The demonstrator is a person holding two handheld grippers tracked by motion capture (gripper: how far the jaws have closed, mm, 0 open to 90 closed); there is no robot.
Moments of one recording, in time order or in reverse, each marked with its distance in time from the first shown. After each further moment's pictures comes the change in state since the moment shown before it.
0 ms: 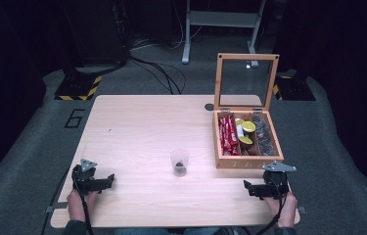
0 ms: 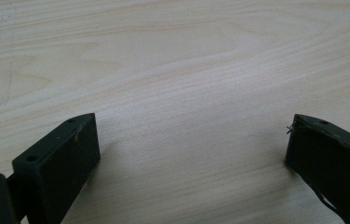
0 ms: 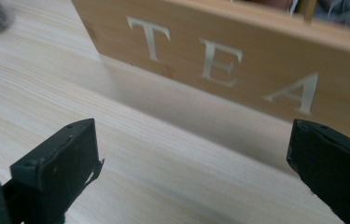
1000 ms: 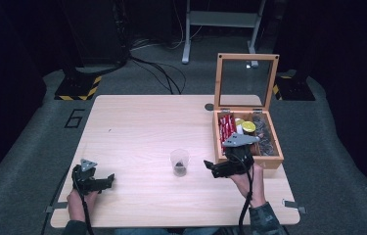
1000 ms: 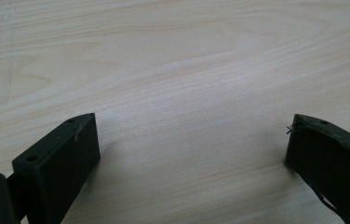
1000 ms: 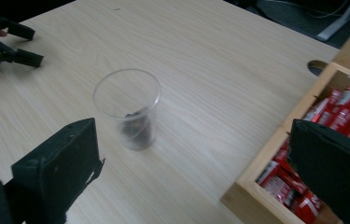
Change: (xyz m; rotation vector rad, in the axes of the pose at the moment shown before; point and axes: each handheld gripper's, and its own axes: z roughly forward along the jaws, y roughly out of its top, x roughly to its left) left arm 0.000 0.000 0.000 0.001 0.001 0.001; right arm 0.103 0.123 -0.022 -0.141 0.212 -0.261
